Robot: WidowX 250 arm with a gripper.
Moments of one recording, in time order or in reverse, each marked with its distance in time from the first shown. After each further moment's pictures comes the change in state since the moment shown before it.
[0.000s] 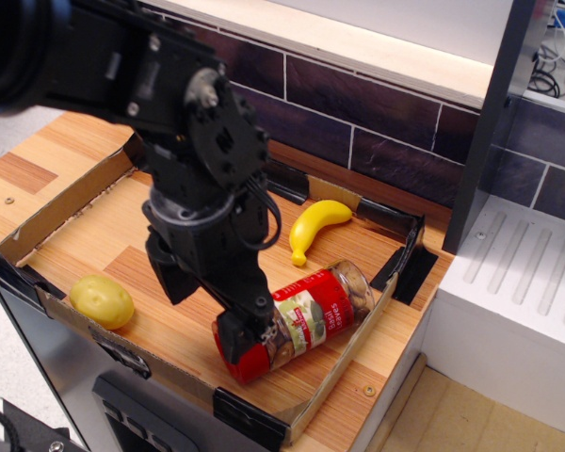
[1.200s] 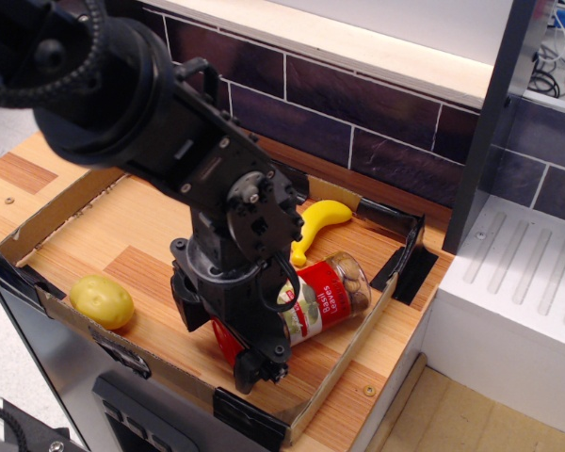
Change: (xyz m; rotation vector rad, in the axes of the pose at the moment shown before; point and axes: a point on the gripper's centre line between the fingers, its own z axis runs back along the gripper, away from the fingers) arm 0.003 -0.003 -0.037 0.078 0.009 -0.028
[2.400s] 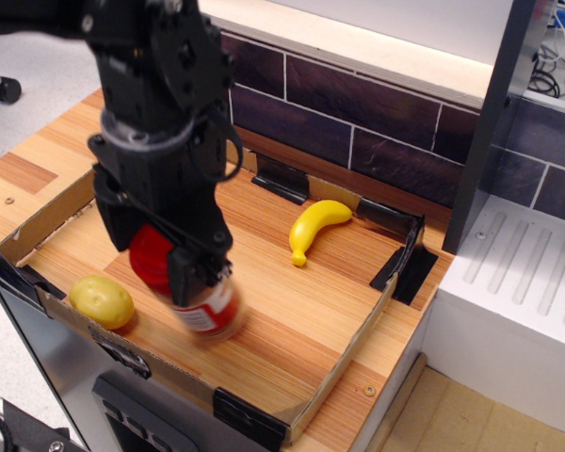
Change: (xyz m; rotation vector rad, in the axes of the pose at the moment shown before) arm -0.013 0.040 0.078 0.014 0.053 0.104
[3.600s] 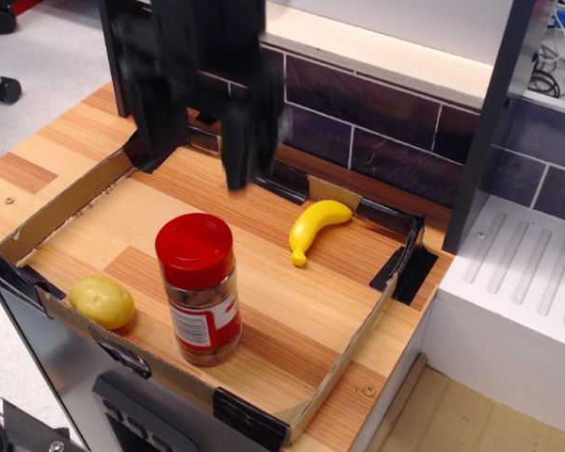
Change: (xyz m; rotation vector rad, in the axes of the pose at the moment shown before) arm 0.038 0.003 0.063 -0.166 0.017 0.136
